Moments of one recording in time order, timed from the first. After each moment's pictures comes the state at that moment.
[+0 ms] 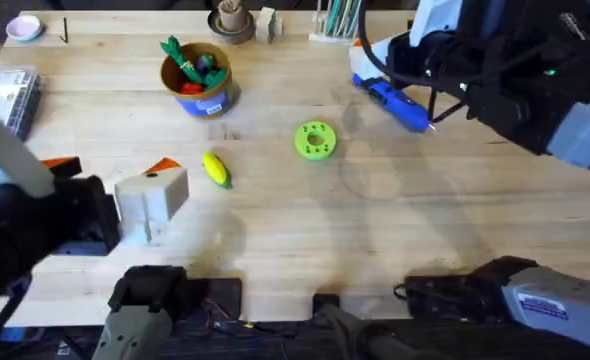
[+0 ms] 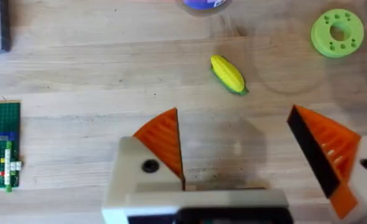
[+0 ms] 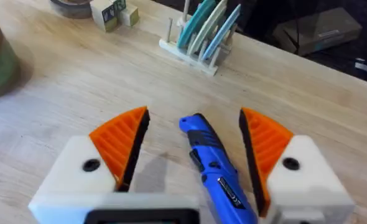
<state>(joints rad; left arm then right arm) -0.01 0.53 1.10 -1.37 -0.01 0.01 0.36 1.29 0.84 -0.02 0.10 -0.10</state>
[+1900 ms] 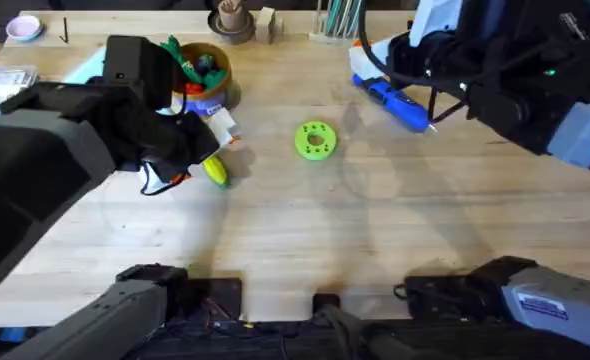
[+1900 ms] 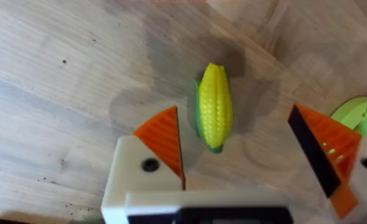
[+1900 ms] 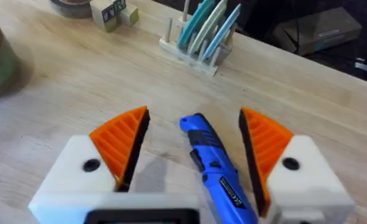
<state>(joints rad) -0.08 1.17 0.74 -0.79 0.06 -0.74 0.36 1.29 0.84 -0.02 0.10 -0.10</state>
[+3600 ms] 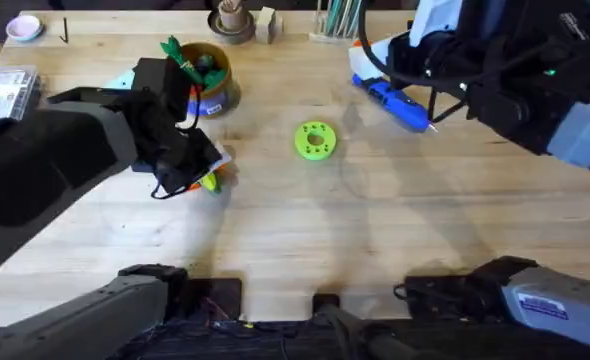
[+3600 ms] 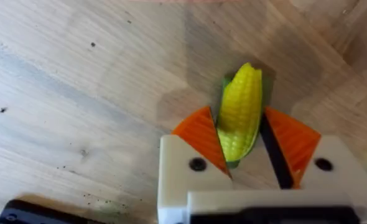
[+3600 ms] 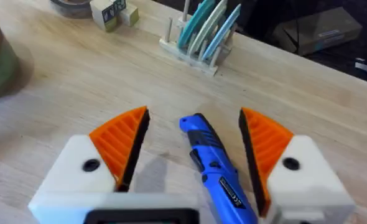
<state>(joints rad) -0.09 1.30 0.70 -0.78 0.00 -0.77 0.36 1.29 0.84 -0.02 0.10 -0.10</state>
